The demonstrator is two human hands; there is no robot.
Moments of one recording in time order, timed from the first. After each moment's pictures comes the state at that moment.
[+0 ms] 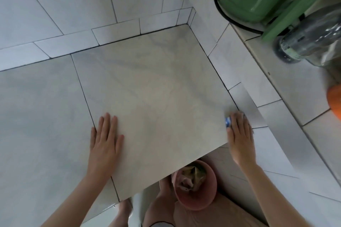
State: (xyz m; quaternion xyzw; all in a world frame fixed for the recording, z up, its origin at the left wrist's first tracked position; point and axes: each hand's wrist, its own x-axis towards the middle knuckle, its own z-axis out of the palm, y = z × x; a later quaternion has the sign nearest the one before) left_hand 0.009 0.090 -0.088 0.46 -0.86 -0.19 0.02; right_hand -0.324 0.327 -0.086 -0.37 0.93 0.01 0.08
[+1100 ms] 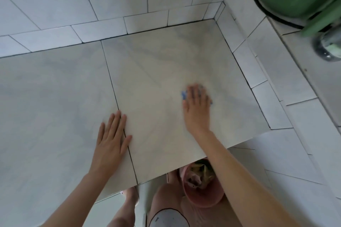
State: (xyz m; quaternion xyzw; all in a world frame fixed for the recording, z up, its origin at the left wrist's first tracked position) left_hand 0.066 0.098 -0.088 0.45 -0.87 -0.18 0.00; right_hand -0.207 0.151 -0.091 -0.47 0.88 -0.05 0.10
